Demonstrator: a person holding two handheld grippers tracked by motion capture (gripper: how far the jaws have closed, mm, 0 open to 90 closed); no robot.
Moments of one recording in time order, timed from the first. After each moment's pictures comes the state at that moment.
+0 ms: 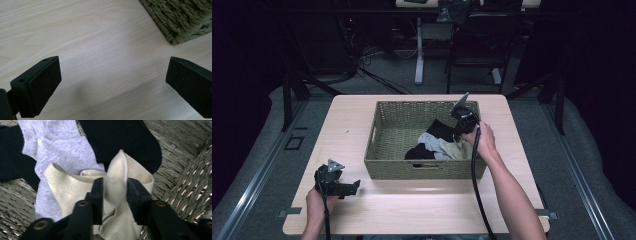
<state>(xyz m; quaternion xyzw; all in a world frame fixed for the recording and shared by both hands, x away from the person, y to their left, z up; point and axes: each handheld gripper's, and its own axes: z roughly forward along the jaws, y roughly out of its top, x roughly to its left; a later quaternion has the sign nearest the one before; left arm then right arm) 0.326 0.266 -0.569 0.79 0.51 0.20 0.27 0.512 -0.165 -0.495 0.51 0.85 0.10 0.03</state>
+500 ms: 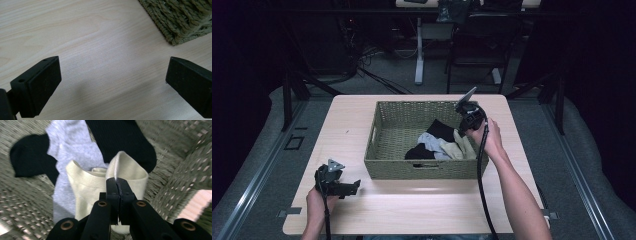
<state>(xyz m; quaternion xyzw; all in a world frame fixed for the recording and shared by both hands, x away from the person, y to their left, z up) 0.326 0.266 -0.568 0.79 0.50 0.20 0.27 0.499 -0.177 -0.461 0.50 0.86 0.14 0.03</state>
